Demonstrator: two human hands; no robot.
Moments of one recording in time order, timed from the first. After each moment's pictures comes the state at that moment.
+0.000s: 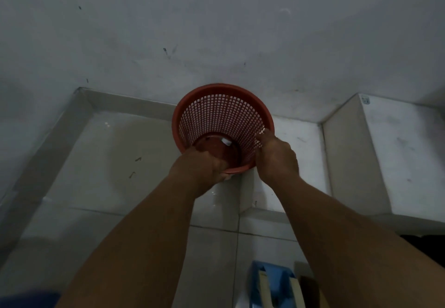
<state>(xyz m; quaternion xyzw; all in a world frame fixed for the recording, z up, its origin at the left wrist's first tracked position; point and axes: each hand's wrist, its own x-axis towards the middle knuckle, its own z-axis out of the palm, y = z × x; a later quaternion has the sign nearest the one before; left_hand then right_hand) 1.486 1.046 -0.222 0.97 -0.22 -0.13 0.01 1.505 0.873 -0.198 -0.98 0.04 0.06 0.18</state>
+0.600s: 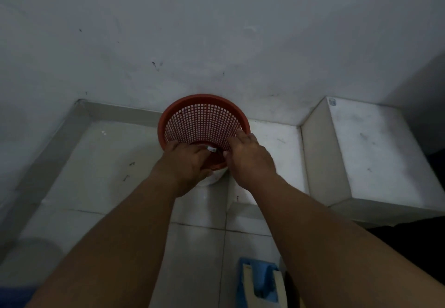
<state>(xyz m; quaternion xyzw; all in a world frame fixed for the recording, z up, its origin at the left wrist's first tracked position) 1.457 1.038 -0.192 0.98 -0.17 -0.07 0.06 1.482 0.866 -0.175 -0.98 -0.11 0.10 0.10</state>
